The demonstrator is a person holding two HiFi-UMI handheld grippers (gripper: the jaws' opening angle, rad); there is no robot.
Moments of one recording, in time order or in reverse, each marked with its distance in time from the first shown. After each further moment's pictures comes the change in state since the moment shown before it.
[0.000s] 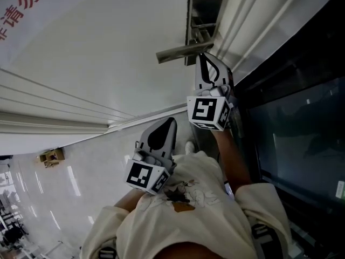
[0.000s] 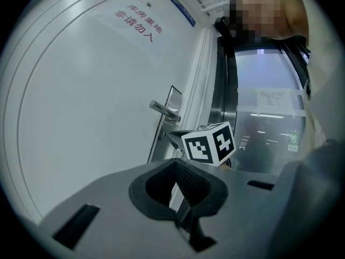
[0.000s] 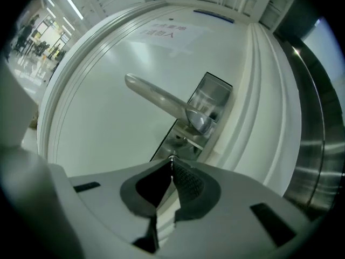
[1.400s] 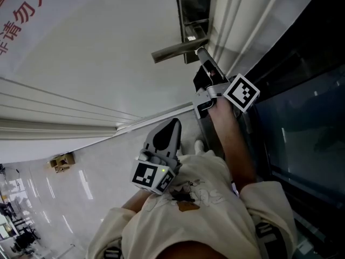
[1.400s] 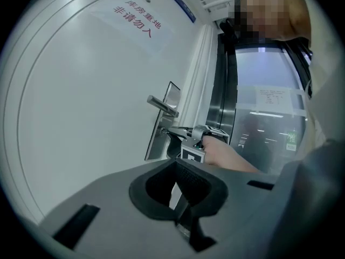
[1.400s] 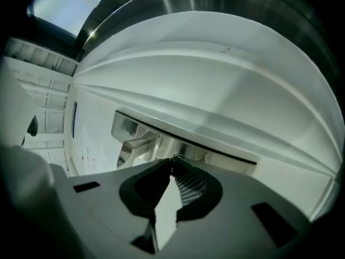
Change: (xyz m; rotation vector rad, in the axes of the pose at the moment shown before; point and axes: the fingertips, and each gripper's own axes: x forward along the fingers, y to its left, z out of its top) left arm -0.001 -0.008 -0.010 -0.005 0.033 -0.008; right arm 0.002 -0.017 -0.023 1.709 -0.191 0.363
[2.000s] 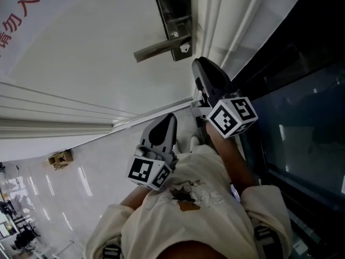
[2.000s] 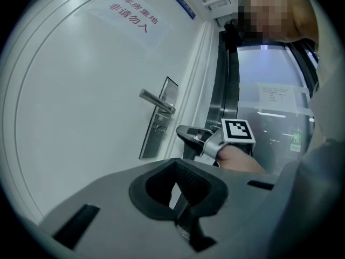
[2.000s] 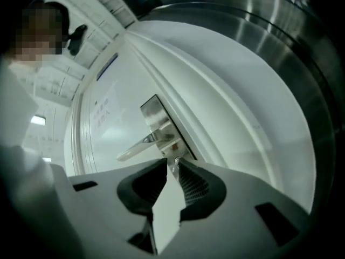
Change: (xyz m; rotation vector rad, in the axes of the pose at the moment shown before) left arm 0.021 -0.018 -0.004 -0.011 0.003 0.026; right arm -0.047 0.030 0.005 -0.601 0.034 -0.028
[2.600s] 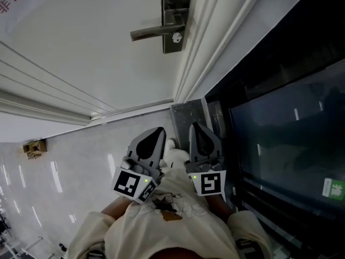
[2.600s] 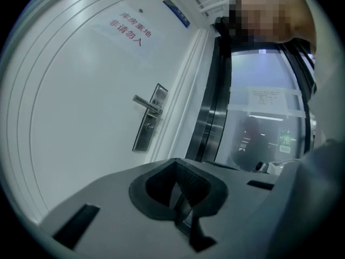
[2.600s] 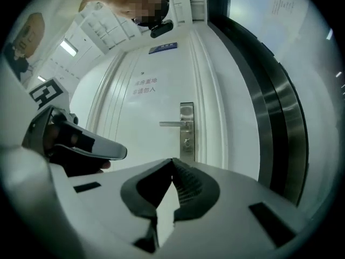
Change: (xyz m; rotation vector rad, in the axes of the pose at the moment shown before) left arm -0.060 -0.061 -0.025 -0.012 -0.037 -0.009; right arm -0.187 0.066 -0.056 -0.577 0.049 -0.105
